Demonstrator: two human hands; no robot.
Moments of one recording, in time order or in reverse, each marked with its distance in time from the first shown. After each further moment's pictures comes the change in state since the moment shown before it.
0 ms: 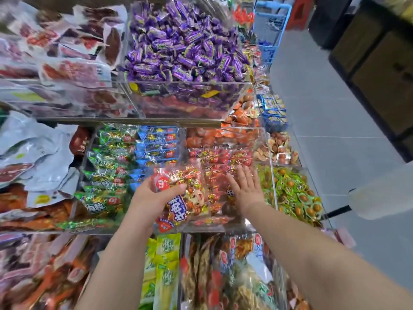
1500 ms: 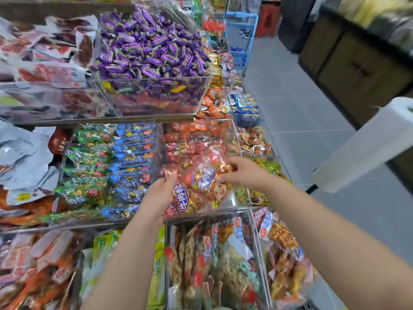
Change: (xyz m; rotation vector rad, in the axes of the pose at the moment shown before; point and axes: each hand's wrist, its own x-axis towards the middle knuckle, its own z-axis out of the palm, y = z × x) left_hand -0.015 -0.035 0.056 0.260 0.012 -0.003; right_hand -0.087 0.058 -0.089 1.112 -0.068 -0.036
